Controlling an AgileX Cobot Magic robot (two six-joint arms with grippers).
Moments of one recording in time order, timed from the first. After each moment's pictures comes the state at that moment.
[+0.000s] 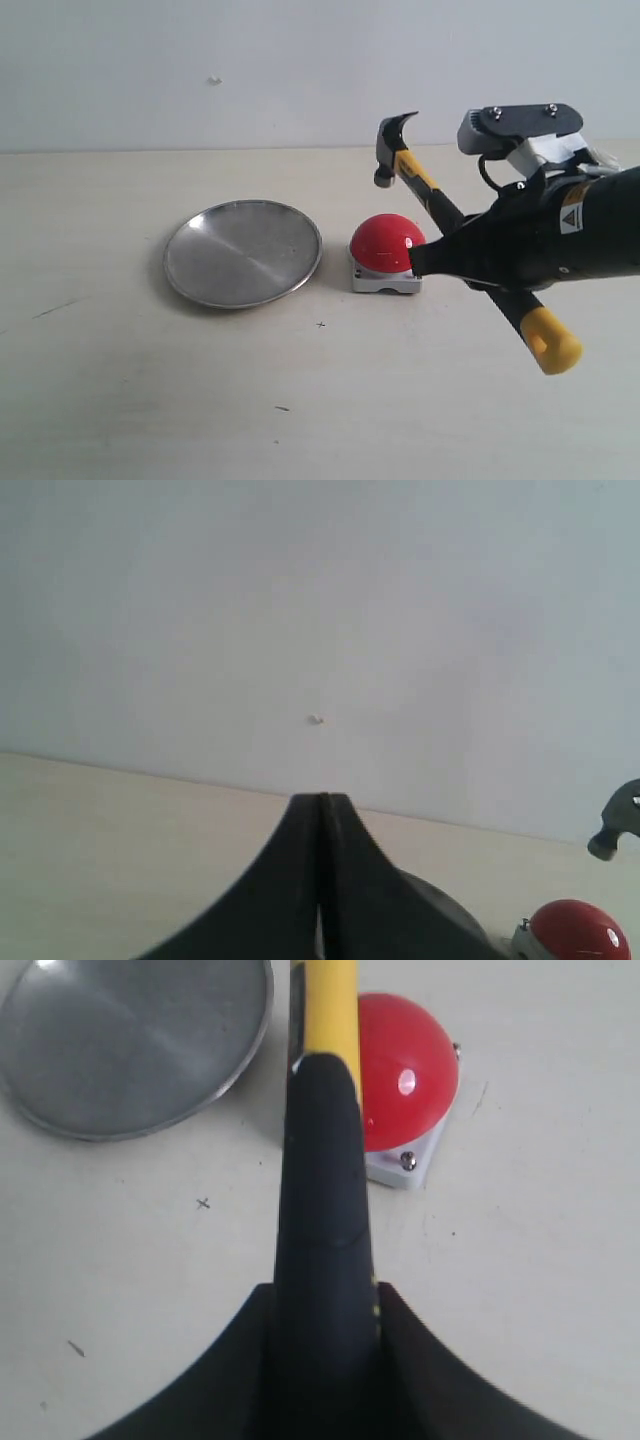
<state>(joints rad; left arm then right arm) 0.08 0.01 0.00 -1.74 0.25 1.46 0.38 1.34 -0.70 -0.02 0.28 0.26</state>
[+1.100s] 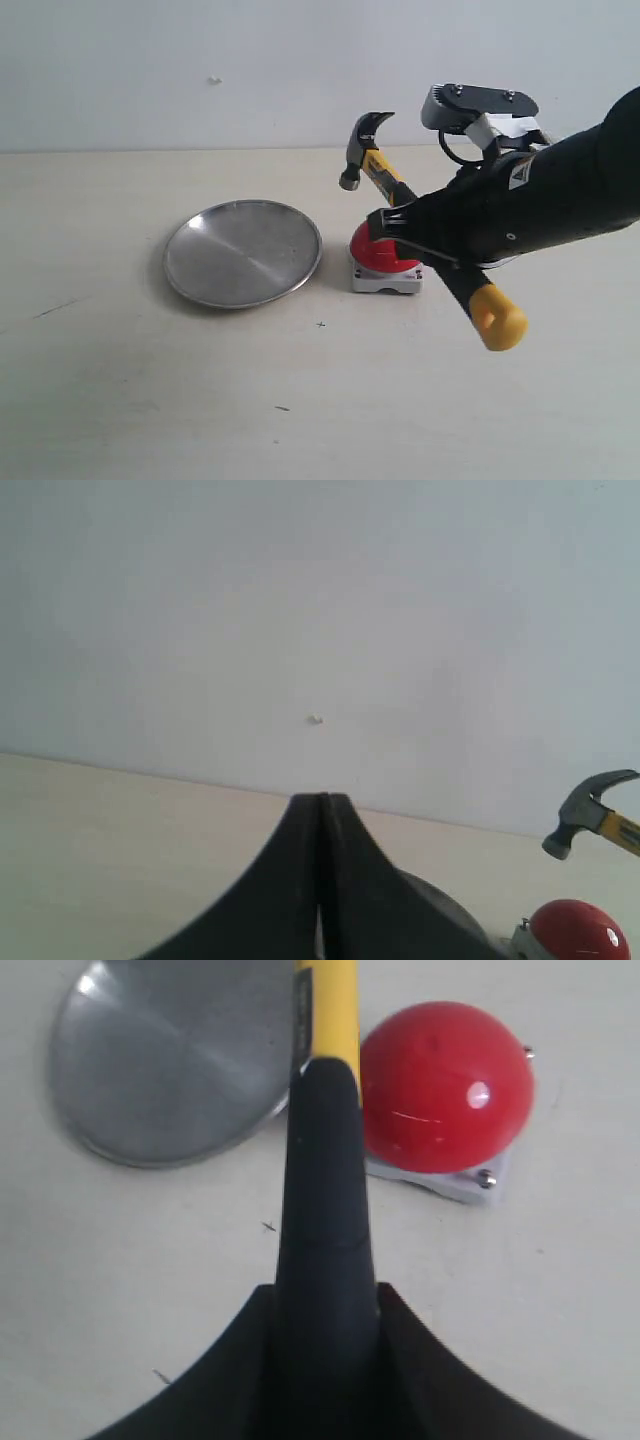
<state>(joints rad) 0.08 0.01 0.00 -1.74 0.25 1.46 0.38 1.46 -0.83 0.27 0.34 0.09</state>
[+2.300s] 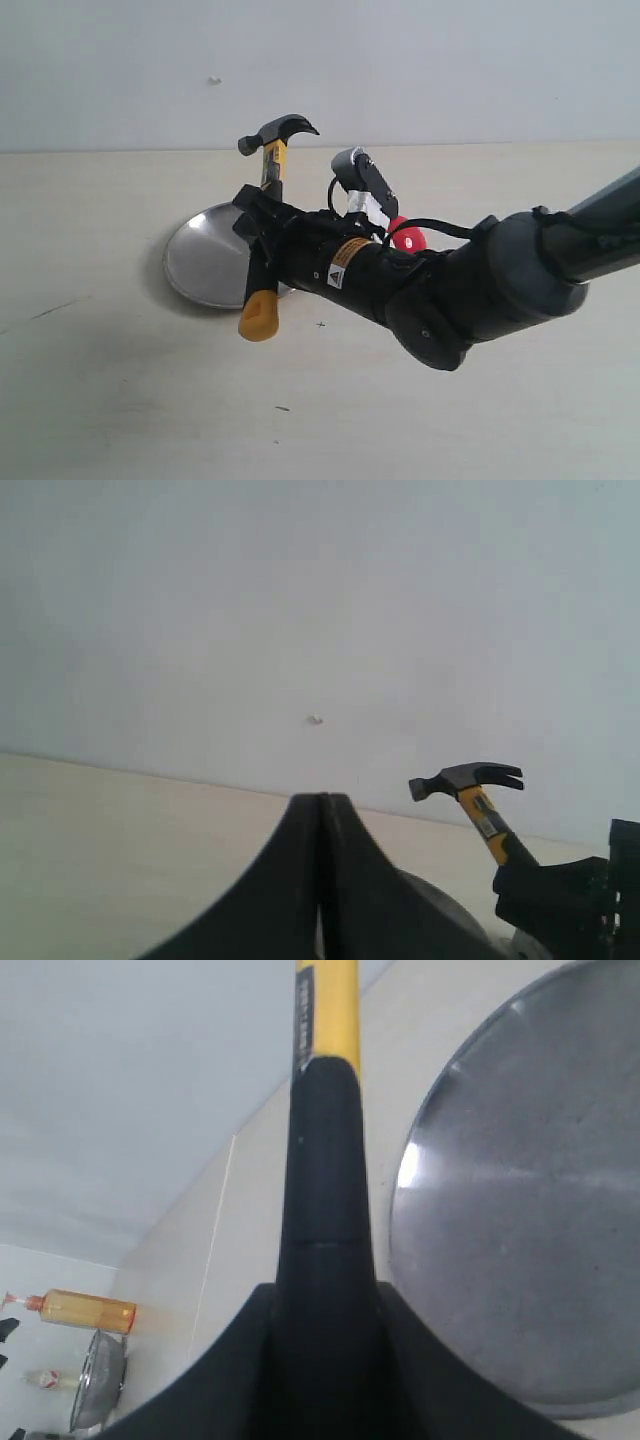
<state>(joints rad) 0.08 0.01 0.00 -1.74 0.25 1.46 0.60 2.01 -0.90 -0.05 -0.75 1.17</state>
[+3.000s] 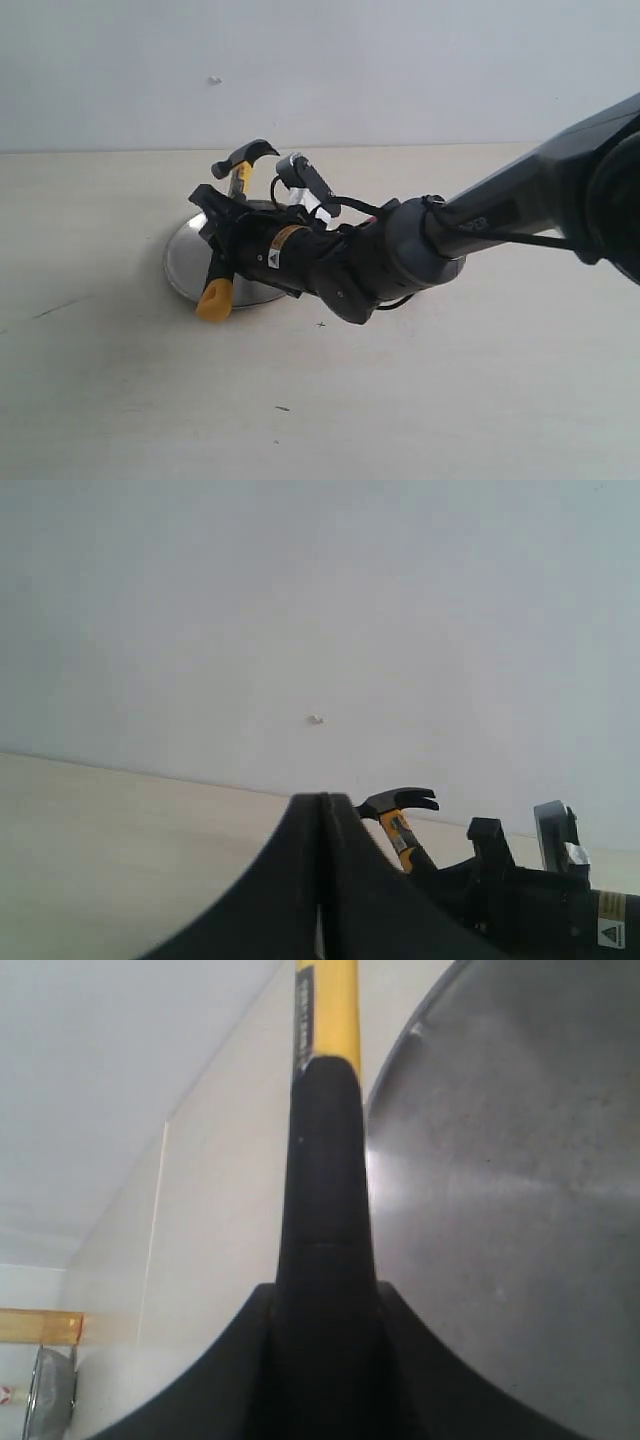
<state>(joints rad) 0.08 0.01 0.00 -1.74 0.25 1.46 0.60 2.24 -1.25 -0.09 -0.50 1.26</state>
